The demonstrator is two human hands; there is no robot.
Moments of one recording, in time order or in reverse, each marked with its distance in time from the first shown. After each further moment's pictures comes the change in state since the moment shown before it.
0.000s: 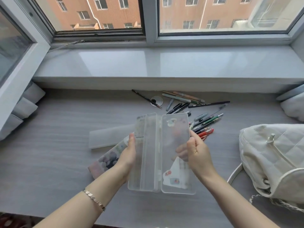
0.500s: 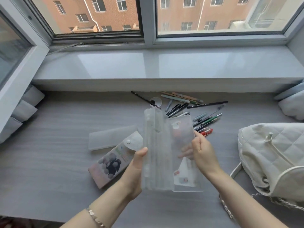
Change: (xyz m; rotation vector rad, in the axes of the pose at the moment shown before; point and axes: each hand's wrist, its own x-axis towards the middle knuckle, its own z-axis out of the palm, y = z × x) left_hand -0.033 -0.014 0.008 -0.382 -0.577 0.117; right_hand 0.014 0.017 -0.016 -0.120 -0.006 0.054
